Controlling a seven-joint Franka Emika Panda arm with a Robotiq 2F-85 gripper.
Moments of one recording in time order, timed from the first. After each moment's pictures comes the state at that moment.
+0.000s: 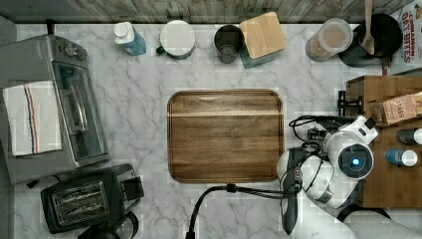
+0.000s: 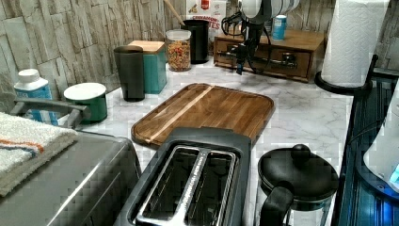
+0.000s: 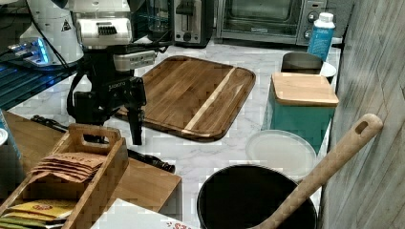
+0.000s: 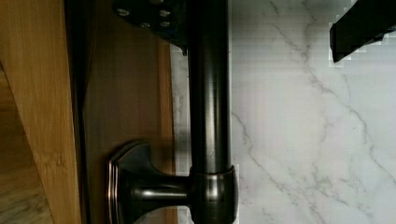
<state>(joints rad) -0.35 0.34 -0.23 -2.29 -0.12 1.32 -1.18</state>
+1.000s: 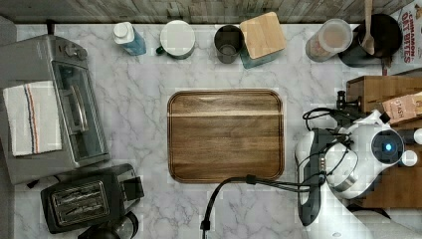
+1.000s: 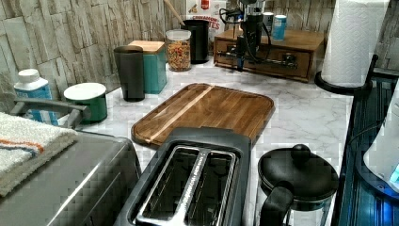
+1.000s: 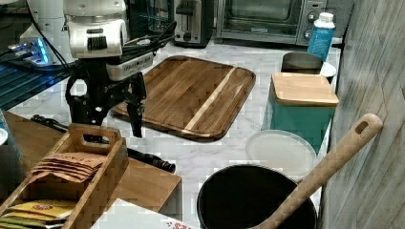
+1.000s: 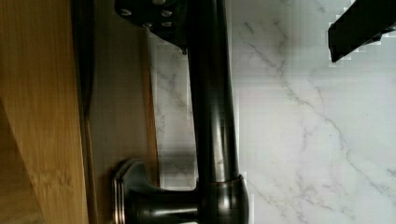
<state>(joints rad) -0.48 0.35 -0.11 -2.15 0.06 1.03 -1.30</state>
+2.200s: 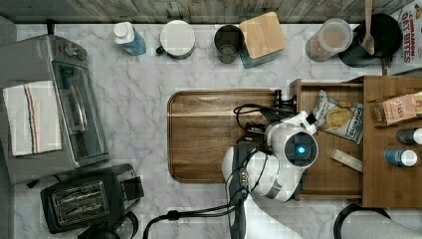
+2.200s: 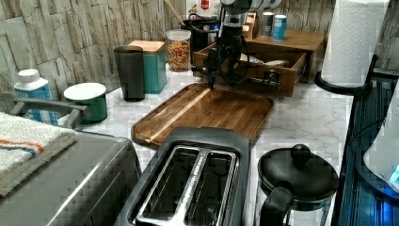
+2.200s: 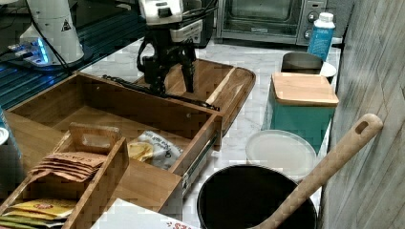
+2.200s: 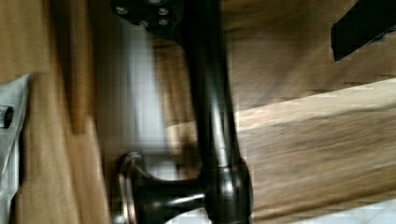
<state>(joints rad) -0.31 0.18 0.06 -2.43 0.13 1.15 -0.94</state>
